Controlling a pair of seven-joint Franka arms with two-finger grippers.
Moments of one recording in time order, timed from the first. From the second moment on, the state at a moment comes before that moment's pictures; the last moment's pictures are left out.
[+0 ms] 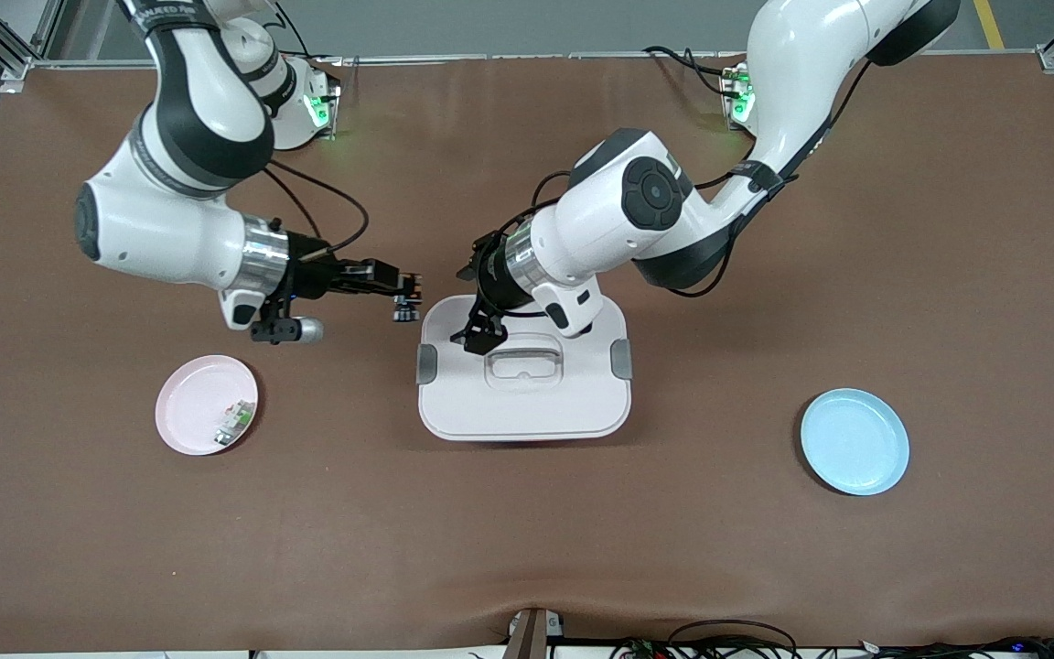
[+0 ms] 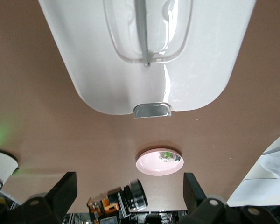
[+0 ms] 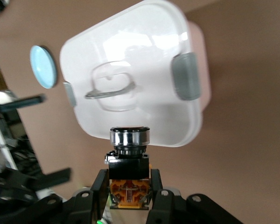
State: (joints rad) left arm -0.26 0.70 -0.67 -1.28 -0.06 2.31 -2.18; right arm 0.34 0.16 -0.04 -1.86 0.73 1.96 0.09
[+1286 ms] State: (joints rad) left arm 0.01 0.55 -0.65 -1.29 0.36 1.84 -0.99; right arm 0.10 0.18 -0.04 -1.80 0.02 1.95 -0.83
